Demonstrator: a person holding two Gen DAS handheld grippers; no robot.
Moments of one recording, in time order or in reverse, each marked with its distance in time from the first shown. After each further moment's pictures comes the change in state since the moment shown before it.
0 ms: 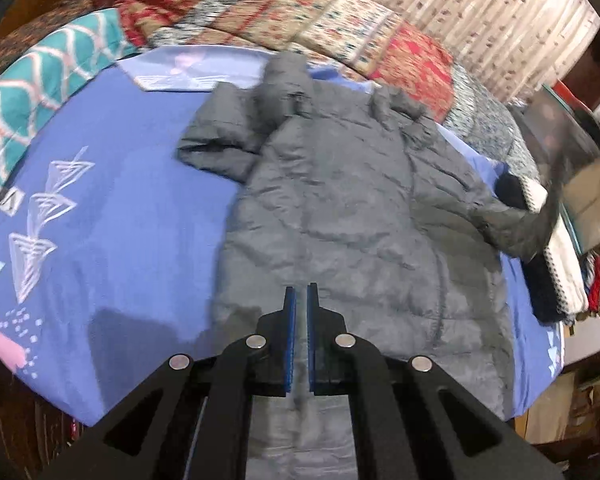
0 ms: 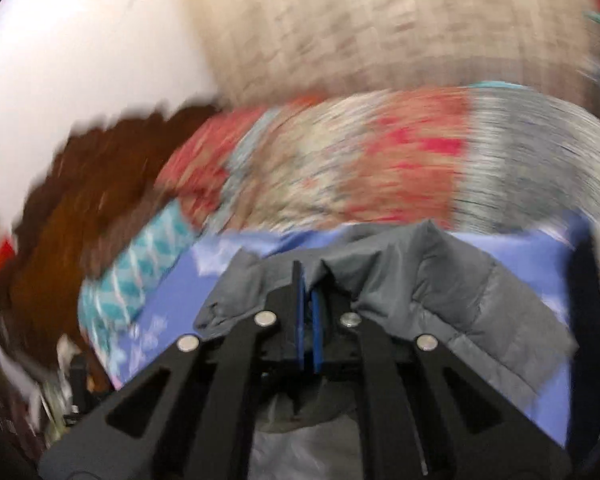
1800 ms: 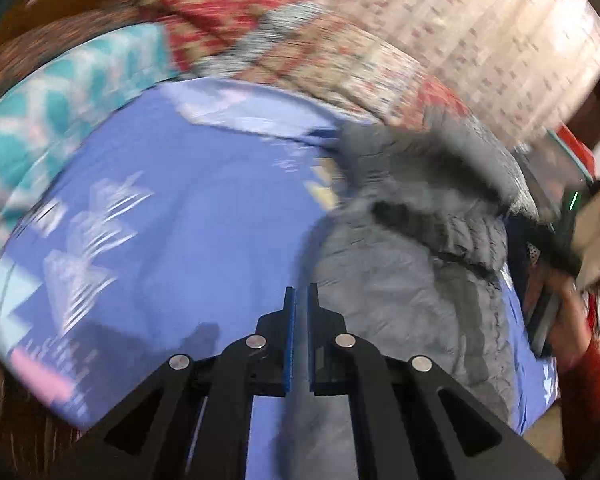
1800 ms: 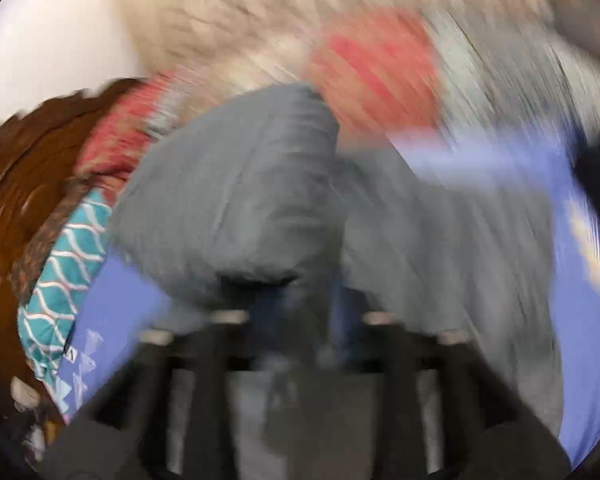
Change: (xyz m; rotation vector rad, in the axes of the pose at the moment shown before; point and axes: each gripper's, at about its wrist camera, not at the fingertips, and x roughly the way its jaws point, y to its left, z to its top) left arm -0.018 0.050 0.038 -0.026 -0.119 -0.041; right arm 0.092 -0.030 -0.132 0.270 0.076 -0.237
